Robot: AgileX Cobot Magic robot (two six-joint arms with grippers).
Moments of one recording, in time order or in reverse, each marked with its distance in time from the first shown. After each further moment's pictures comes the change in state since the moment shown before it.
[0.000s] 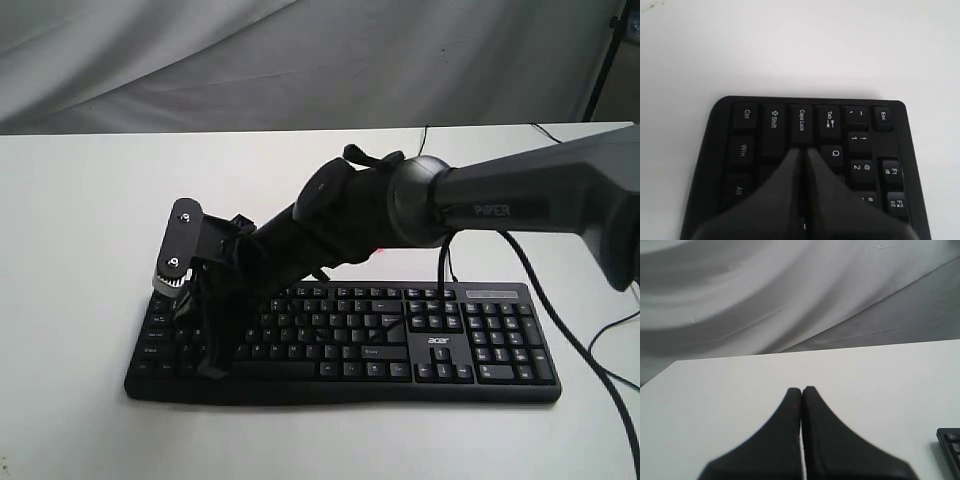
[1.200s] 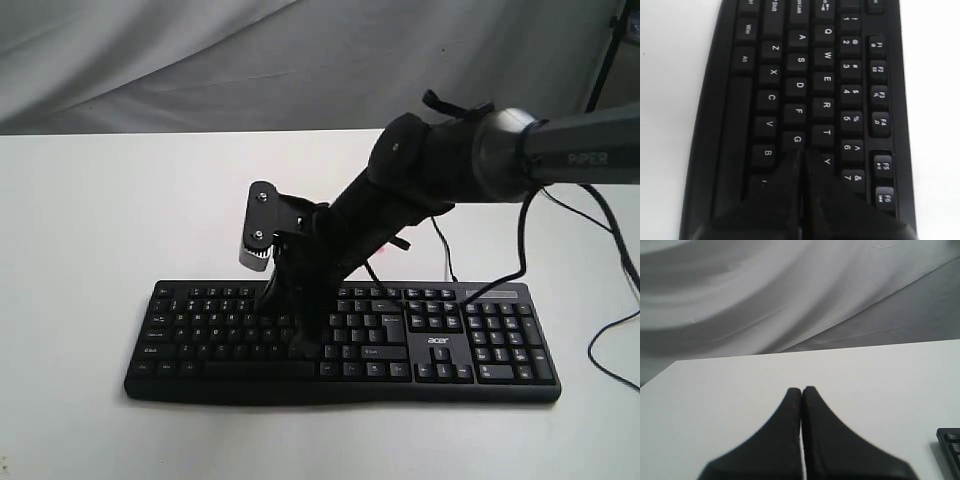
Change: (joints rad) left arm 0.000 0.000 0.000 0.000 0.000 0.000; right arm -0.152 -0.106 0.073 -0.282 0.183 0.164
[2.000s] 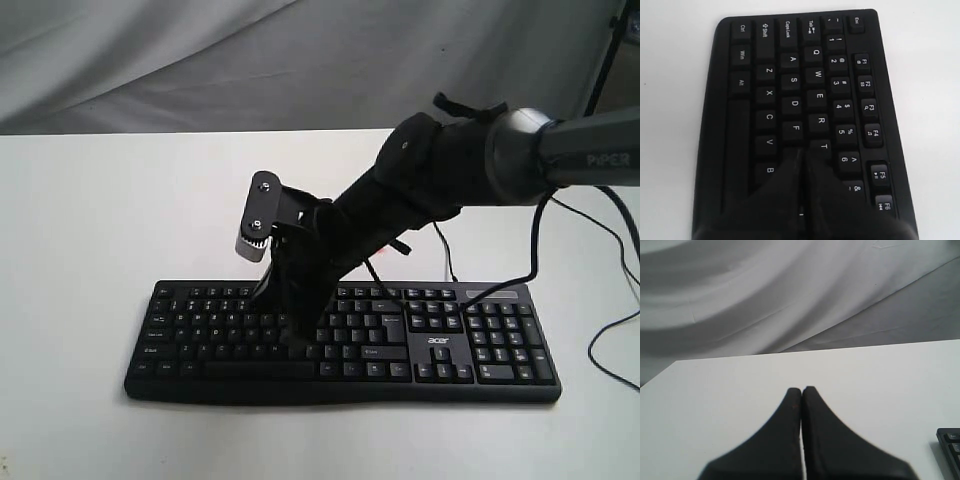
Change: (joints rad) left arm 0.000 0.000 0.000 0.000 0.000 0.000; right arm 0.002 -0.028 0.037 0.090 -0.035 -0.009
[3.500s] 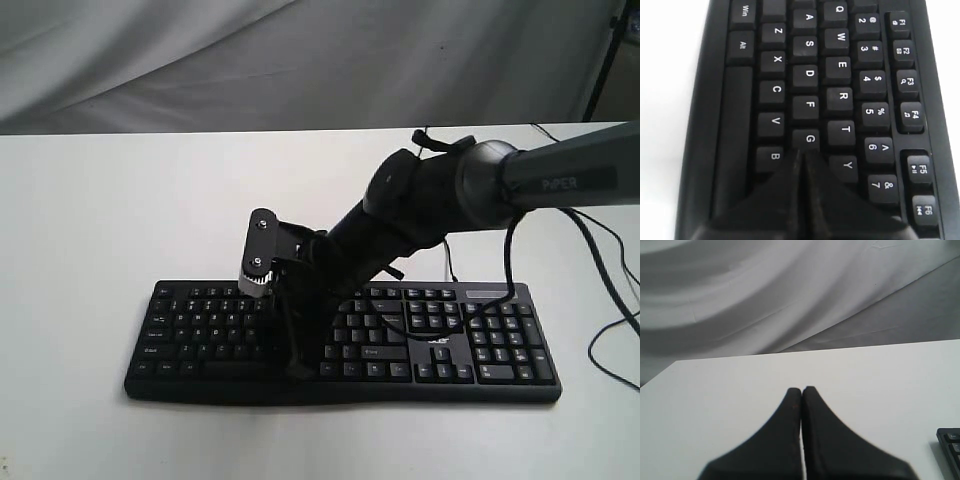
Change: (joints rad) left arm 0.000 0.000 0.000 0.000 0.000 0.000; right arm 0.006 0.087 0.006 0.008 -0.016 -0.066
